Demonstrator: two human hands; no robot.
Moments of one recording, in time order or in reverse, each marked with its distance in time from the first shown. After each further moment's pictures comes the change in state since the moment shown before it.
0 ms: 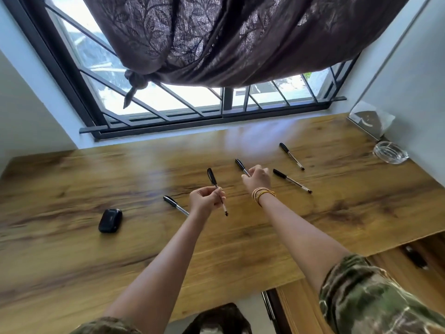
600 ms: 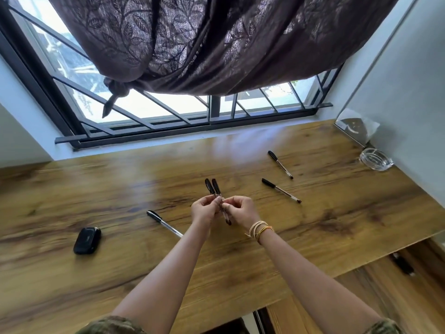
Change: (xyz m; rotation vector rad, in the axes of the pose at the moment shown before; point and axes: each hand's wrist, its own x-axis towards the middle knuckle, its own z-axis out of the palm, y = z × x) left_hand 0.026 -0.019 0.037 -0.053 0.030 -0.091; right_hand -0.048 0.021 -0.005 0.422 -0.336 -0.119
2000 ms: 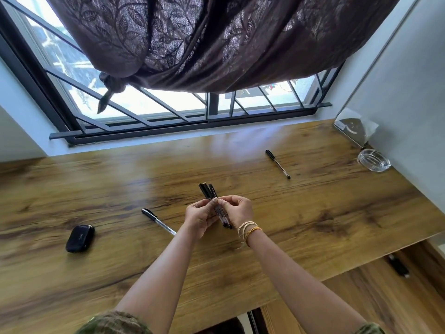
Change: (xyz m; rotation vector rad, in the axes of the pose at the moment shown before) left_hand -0.005 0.001 -0.005 -0.153 -0.091 -0.149; right_hand 0.003 0.004 0.014 0.173 0.191 0.141
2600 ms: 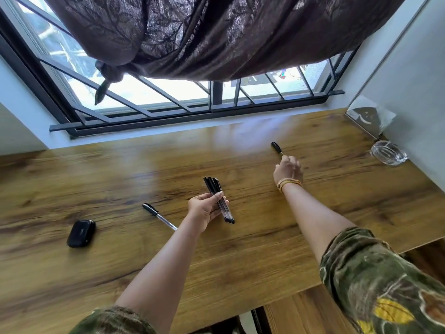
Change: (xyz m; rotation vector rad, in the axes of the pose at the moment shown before) left_hand 0.012 0.004 0.005 0.028 0.065 -0.052; right_hand 0.134 -0.004 -0.105 -0.986 0.414 -0.146
